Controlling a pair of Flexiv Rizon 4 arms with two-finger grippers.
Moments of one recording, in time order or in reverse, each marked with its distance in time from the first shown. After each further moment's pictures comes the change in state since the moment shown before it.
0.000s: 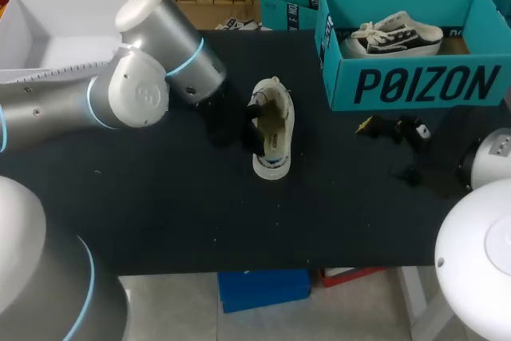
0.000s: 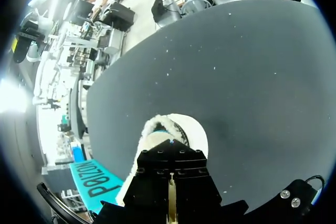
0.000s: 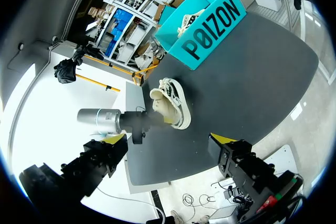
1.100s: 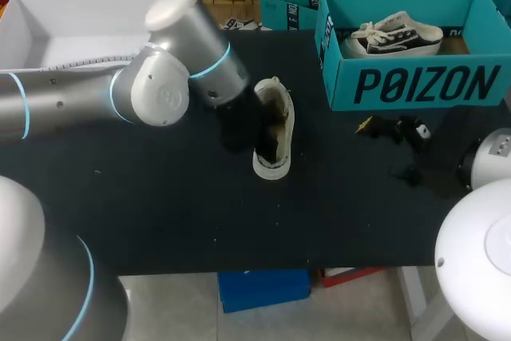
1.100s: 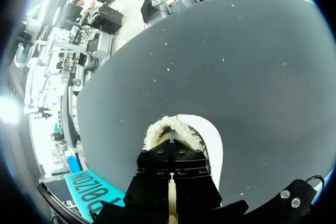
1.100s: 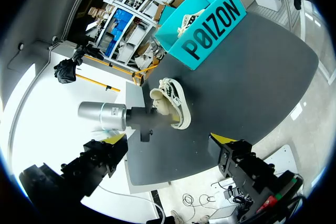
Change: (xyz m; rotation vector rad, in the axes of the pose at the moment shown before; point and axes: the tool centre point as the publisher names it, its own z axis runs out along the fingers) left arm -0.010 0.001 0.030 0.016 0.086 0.060; right arm 0.000 0.000 0.000 0.000 0.000 0.000
